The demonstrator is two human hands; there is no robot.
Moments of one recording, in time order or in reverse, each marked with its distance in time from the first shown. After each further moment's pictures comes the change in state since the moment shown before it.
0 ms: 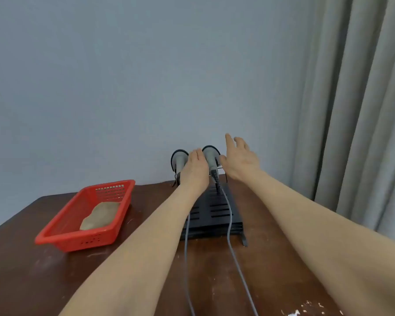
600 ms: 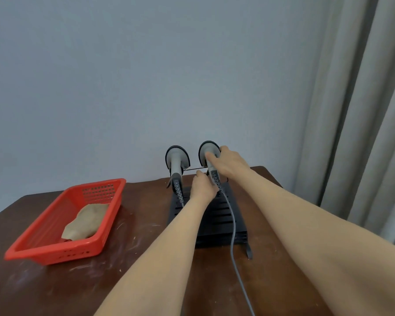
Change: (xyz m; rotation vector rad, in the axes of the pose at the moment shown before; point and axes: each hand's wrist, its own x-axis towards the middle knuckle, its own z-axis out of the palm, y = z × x) left_hand 0.030 -0.004 0.085 -0.520 -0.258 -0.408; right_hand 0.044 -0.005 0.043 0.348 -0.250 0.237
